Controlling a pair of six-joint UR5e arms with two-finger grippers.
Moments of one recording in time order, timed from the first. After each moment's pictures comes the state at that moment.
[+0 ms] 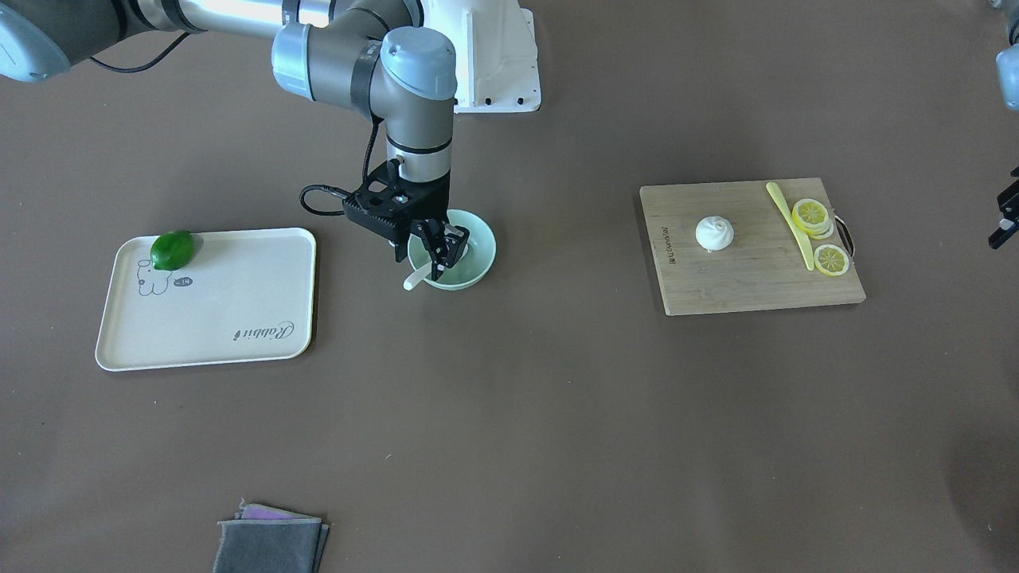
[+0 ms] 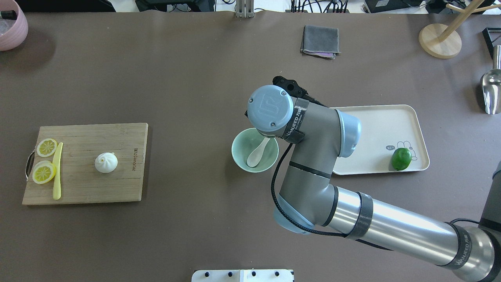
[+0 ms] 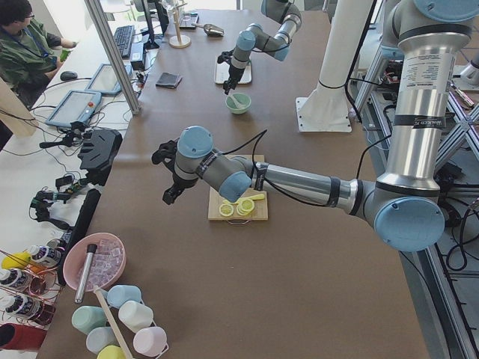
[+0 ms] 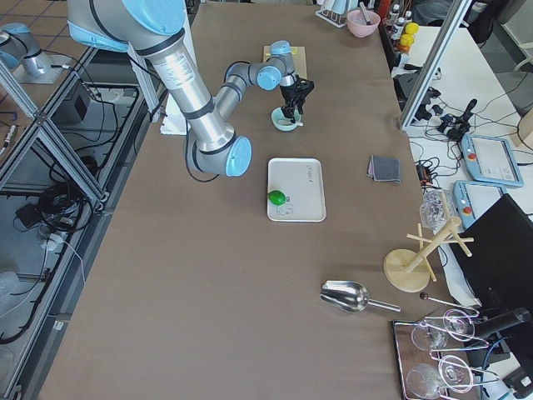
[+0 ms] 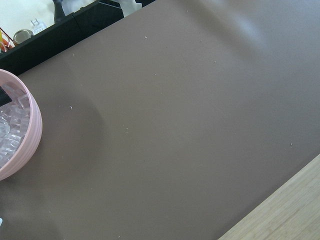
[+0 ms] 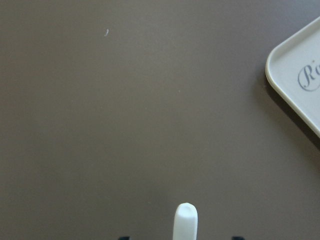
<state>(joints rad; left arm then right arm) -1.43 -1.63 -1.68 -2.07 -2.37 0.01 0.51 -0.82 1.64 -1.66 1.61 1.76</state>
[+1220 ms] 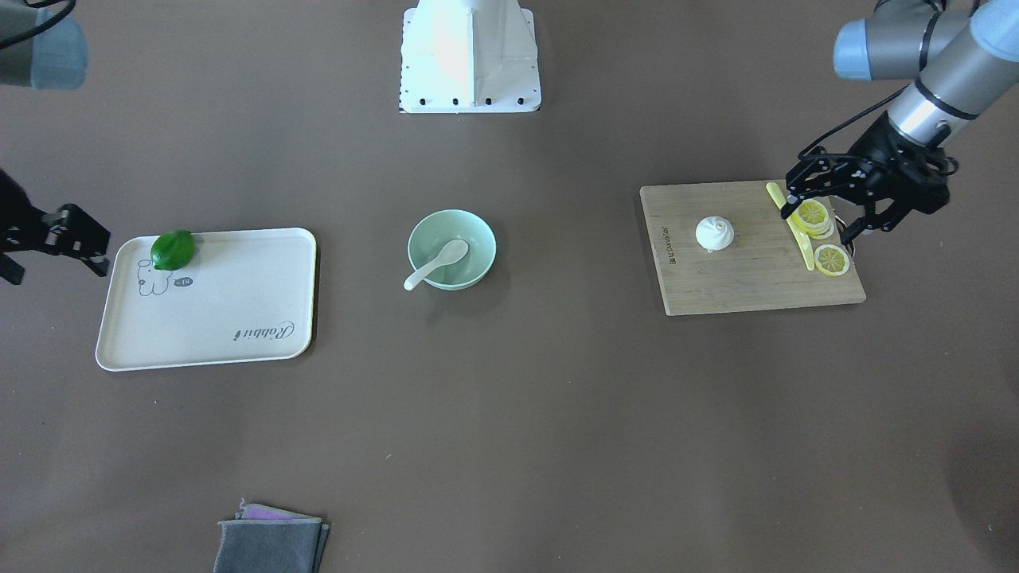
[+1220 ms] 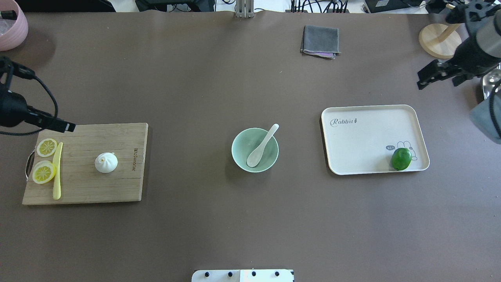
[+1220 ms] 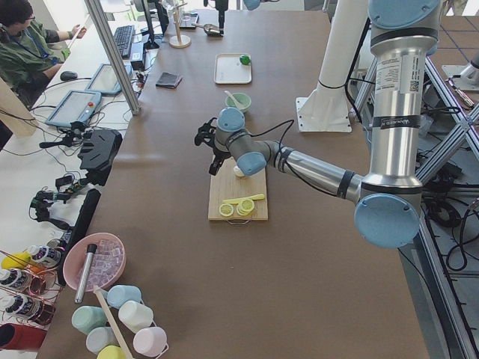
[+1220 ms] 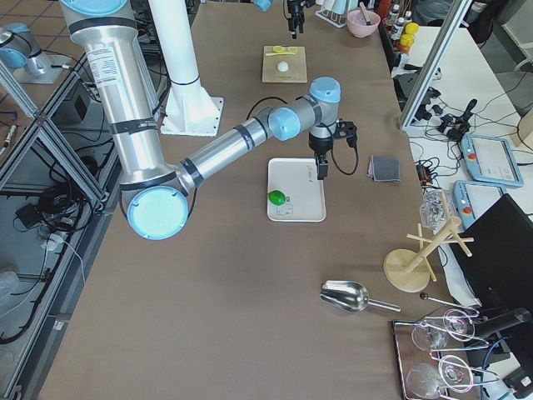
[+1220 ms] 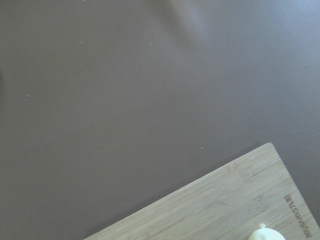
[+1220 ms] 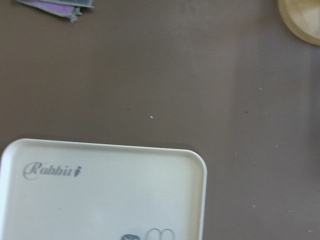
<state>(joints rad) -0.92 -1.55 -1.88 -2.20 -2.13 -0.62 1.18 -1.38 1.89 -1.65 2.21 0.43</state>
